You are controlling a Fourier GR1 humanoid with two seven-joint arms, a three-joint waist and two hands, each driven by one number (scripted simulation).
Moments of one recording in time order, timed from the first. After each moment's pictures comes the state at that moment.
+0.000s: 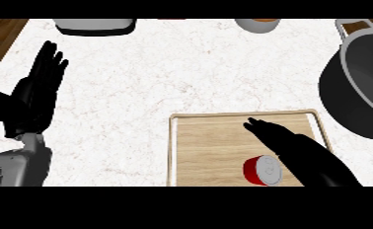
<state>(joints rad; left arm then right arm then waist) -0.20 0.24 0.11 -1.65 0.10 0.14 0.26 -0.04 -0.48 0.40 -2.06 0.40 0.55 0.54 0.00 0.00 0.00</state>
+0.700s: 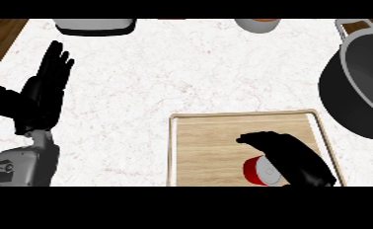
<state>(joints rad) -0.22 0.20 0.12 -1.62 0.07 0.14 0.23 -0.01 -0.40 0.43 -1.92 0.61 0.54 0.38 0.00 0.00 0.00</state>
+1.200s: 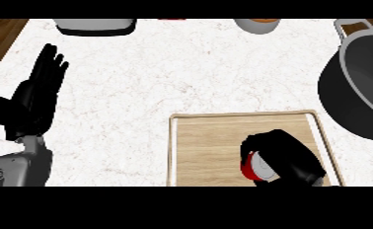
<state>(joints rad) -0.19 0.20 0.14 -1.65 0.08 0.10 0.23 -0.04 -0.37 0.44 -1.85 0.73 0.52 0.22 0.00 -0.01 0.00</state>
